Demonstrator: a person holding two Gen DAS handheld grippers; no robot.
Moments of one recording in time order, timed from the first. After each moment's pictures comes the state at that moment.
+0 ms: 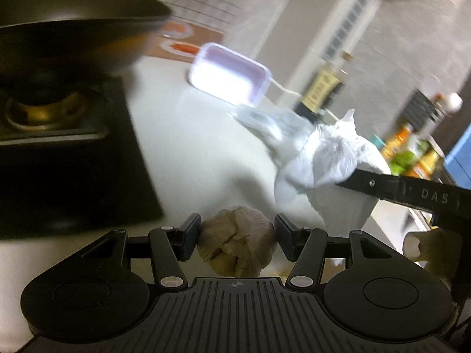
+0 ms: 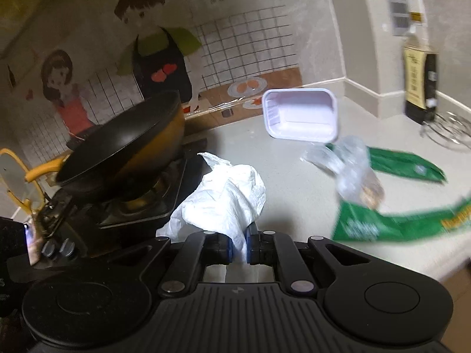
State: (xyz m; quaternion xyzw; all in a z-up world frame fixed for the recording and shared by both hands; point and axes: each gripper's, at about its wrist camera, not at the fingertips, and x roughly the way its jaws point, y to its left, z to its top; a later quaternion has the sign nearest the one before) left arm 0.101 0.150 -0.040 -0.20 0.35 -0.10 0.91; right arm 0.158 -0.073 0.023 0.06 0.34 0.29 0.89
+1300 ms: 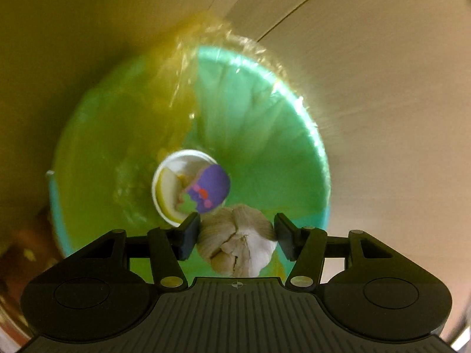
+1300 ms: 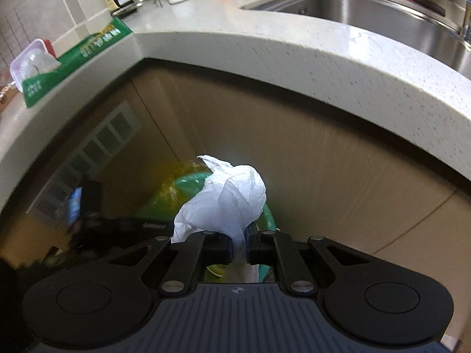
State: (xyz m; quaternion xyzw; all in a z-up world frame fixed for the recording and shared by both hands) left arm 0.186 -0.133 -0.394 -0.14 0.68 -0.22 0.69; right arm -0.017 -0.340 -0.147 0.15 0.47 -0.11 0.86
